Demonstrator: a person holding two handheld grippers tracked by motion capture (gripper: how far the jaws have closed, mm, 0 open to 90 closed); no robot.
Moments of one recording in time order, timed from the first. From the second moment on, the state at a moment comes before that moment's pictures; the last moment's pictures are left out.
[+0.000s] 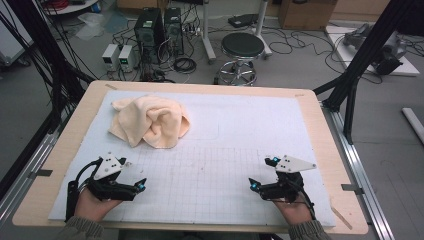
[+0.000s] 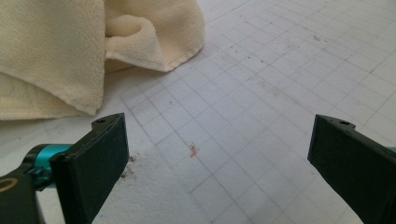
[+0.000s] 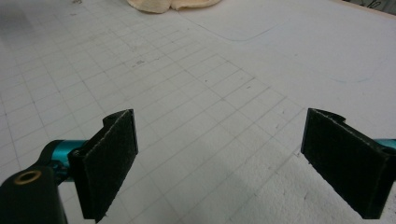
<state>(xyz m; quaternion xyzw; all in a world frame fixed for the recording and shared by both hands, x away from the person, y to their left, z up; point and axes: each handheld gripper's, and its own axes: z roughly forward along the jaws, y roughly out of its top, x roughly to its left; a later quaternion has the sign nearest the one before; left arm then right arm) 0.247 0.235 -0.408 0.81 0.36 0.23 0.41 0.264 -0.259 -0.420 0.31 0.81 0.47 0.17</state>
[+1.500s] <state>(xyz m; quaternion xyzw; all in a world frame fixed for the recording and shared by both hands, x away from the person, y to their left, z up) 0.245 0.236 -0.407 0.80 0.36 0.22 0.42 0.263 -0.255 -0.420 0.31 0.81 0.47 0.17</state>
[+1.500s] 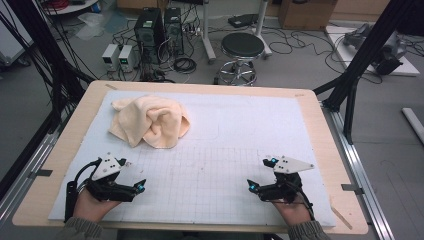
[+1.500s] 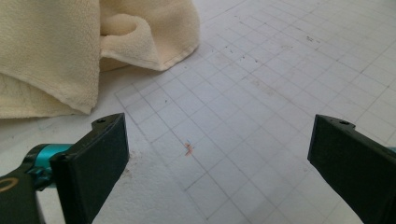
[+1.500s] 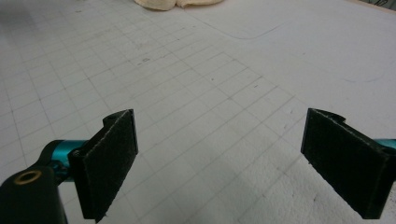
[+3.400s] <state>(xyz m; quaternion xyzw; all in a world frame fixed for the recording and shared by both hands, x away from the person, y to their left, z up) 0.385 0.228 -0.418 0.78 0.45 0.22 0.37 0.269 -0.250 -0.422 0.29 0.82 0.47 0.15</state>
